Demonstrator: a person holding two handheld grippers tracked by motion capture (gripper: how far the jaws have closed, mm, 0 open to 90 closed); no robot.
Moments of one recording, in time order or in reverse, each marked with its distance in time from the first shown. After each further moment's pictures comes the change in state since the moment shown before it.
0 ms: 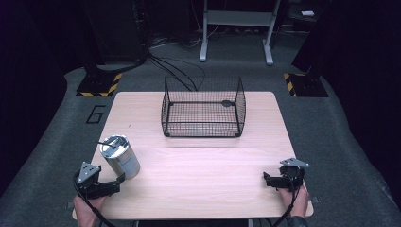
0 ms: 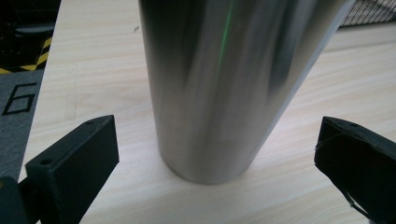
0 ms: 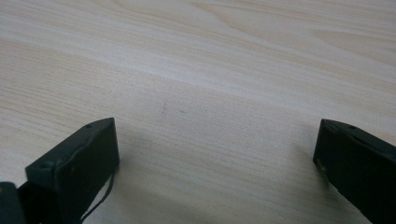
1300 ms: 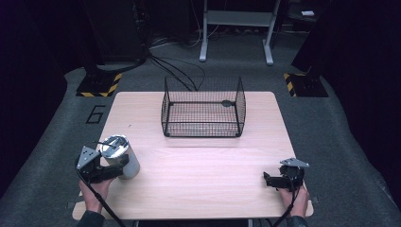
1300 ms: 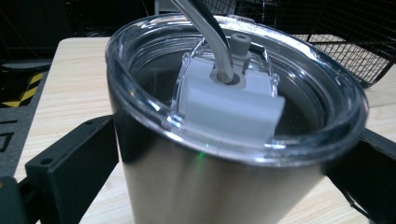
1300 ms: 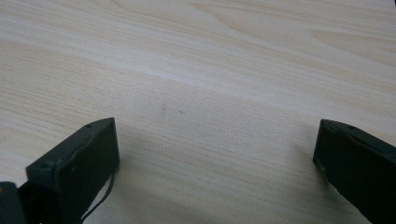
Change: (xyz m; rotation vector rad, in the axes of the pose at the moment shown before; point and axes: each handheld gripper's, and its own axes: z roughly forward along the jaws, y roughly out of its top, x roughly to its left) left arm -0.002 0.041 0.018 -0.146 -0.048 -0.030; right arm 0.000 0.000 0.000 -0.001 -0.004 0.001
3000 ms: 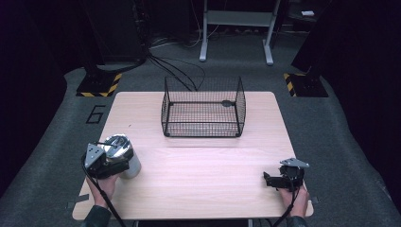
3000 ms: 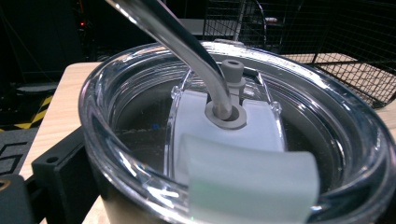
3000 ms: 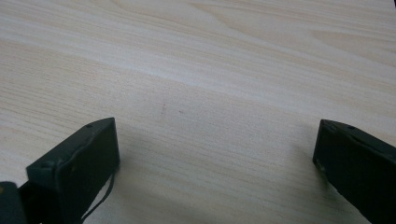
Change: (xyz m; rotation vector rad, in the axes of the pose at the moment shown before) left arm -0.008 0.001 0.017 -0.085 0.035 0.032; right arm 0.000 0.000 0.000 -0.001 -0.001 -0.001
